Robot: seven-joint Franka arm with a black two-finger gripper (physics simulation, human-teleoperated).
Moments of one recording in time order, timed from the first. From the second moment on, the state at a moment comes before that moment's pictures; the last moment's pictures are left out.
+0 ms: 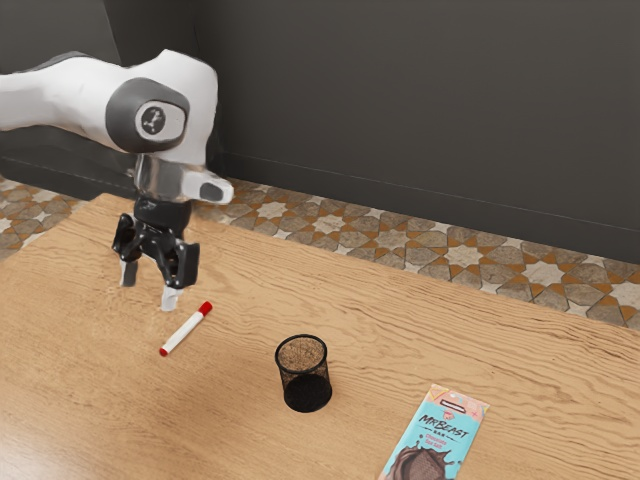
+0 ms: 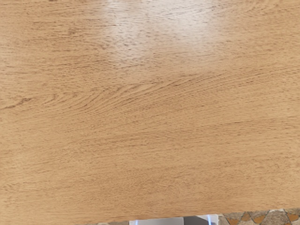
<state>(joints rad) -0.40 -0.08 0.29 -1.94 0.07 1.36 0.02</state>
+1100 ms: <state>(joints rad) -0.16 0.37 0.31 -2.01 -0.02 2.32 0.10</state>
